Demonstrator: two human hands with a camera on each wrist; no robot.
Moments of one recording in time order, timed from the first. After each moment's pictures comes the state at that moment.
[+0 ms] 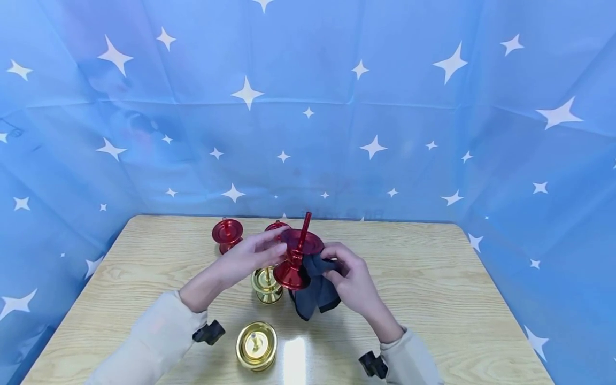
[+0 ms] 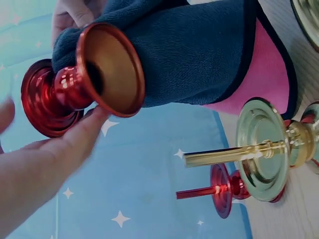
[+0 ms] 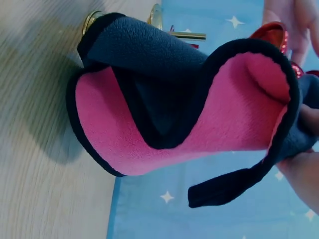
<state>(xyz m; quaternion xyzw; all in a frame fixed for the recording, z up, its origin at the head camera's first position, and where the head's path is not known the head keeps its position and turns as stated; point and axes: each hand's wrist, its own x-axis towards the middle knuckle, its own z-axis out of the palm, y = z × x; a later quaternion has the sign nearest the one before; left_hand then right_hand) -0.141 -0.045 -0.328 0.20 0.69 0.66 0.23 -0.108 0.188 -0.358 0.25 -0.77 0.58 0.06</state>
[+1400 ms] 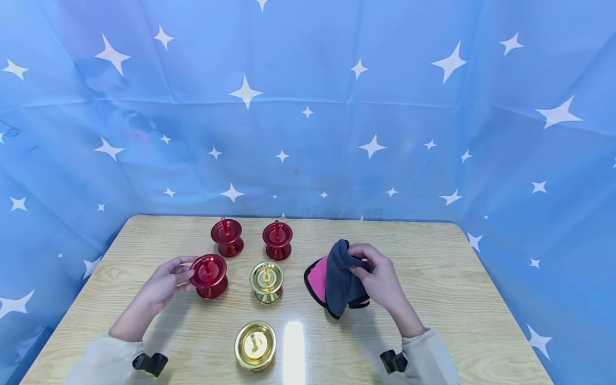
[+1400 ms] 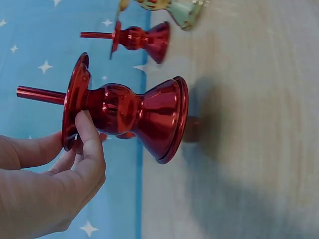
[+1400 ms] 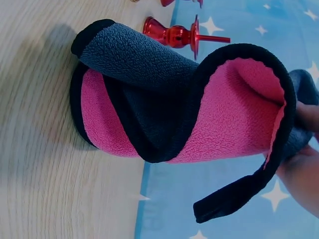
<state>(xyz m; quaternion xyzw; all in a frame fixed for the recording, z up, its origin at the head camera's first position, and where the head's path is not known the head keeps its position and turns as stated) -0.128 -0.183 -0.422 -0.08 0.71 0.69 0.12 -0.122 0.235 -0.377 0.16 -0.85 0.49 0.10</state>
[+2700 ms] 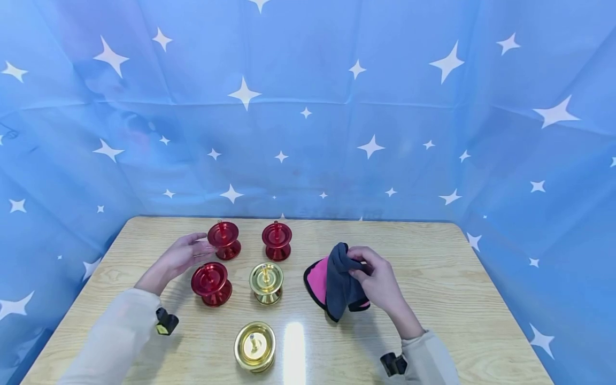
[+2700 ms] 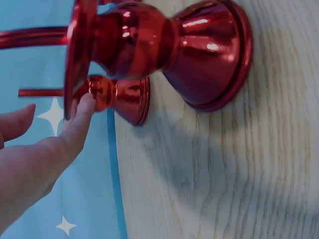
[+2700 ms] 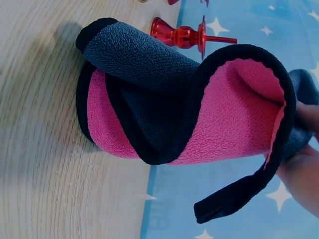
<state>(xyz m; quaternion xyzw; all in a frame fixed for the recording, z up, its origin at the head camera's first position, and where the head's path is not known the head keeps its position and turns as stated) -0.197 -0.180 -0.427 -0.02 0.68 0.71 0.18 -0.121 0.237 -0.384 0.16 -0.85 0.50 0.09</state>
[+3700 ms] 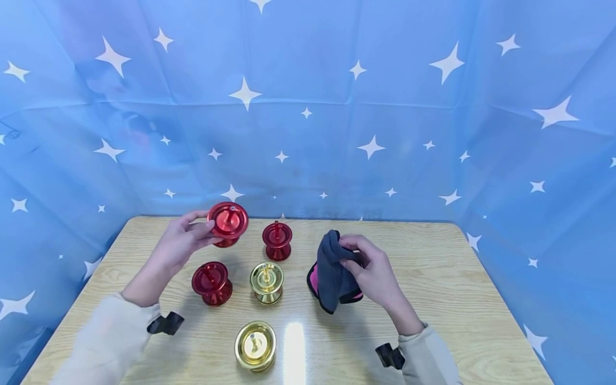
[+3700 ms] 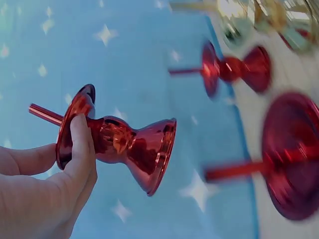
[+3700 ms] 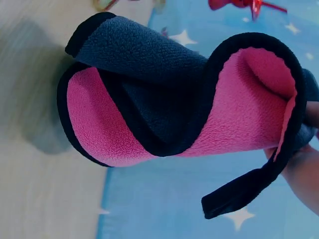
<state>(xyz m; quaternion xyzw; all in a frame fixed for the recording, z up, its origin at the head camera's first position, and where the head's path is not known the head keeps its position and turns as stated) -0.154 -0.130 -0.327 -0.02 0.69 0.72 0.06 -0.118 0.219 -0.351 0.22 -0.82 0.51 0.12</state>
